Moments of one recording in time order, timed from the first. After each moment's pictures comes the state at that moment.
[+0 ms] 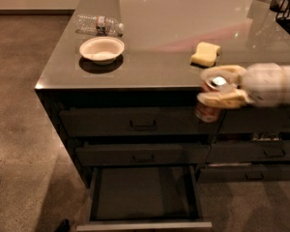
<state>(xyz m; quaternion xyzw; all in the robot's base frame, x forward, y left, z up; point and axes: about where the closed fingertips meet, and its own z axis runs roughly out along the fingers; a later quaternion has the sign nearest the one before) 0.533 -0.172 0.901 -0.52 0.60 0.30 0.53</state>
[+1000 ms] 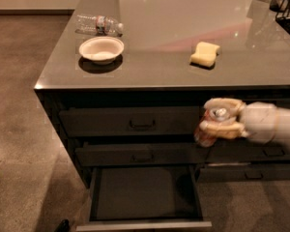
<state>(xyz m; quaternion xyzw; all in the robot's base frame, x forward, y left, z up) 0.516 -0.196 0.814 -0.46 0.60 0.33 0.56</state>
